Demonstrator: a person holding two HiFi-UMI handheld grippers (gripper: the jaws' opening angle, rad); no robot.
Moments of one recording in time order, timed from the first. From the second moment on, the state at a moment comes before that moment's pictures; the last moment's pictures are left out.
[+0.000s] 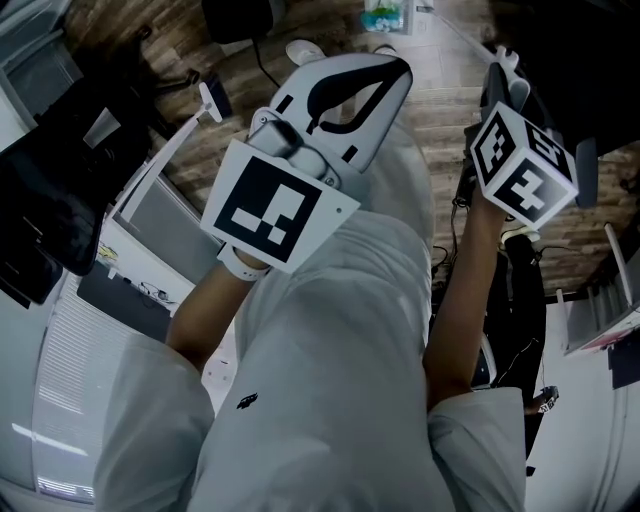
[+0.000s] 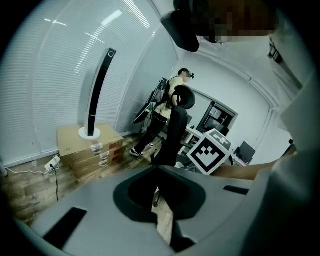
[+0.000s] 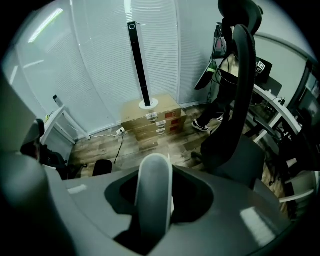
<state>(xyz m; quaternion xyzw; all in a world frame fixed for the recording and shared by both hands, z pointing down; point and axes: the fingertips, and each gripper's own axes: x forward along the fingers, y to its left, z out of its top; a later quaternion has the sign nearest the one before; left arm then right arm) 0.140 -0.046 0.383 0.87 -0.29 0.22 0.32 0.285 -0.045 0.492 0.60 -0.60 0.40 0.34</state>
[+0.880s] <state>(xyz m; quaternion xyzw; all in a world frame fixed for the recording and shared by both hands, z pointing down) 0.177 -0.033 0.389 0.91 -0.23 0.24 0.24 0.284 -0.052 0.418 0.60 -0.64 0.41 0.25</state>
